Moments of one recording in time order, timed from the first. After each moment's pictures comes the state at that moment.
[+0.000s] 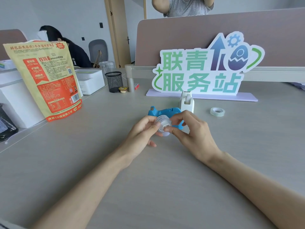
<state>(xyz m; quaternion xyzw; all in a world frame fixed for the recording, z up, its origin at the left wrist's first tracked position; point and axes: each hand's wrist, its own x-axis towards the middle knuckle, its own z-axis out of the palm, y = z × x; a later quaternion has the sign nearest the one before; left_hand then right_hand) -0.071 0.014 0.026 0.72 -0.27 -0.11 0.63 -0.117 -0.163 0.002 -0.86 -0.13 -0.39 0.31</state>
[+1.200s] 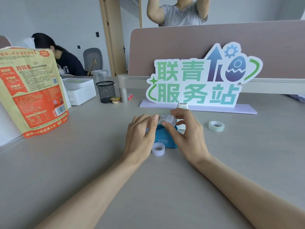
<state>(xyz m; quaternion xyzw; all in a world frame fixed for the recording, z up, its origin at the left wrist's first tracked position) -0.009 -0.041 0.014 0.79 -0.30 0.21 0.49 -0.065 -0.179 0.009 -0.82 -0.06 -0.43 0.38</state>
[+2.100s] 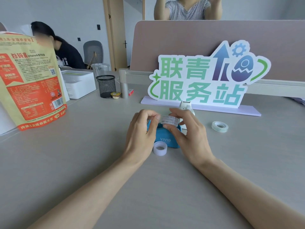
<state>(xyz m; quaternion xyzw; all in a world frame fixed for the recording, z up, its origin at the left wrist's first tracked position) -0.003 -0.040 0.008 0.76 -0.29 0.21 0.54 -0.060 -0.181 0.003 -0.84 -0.08 -0.44 0.31</state>
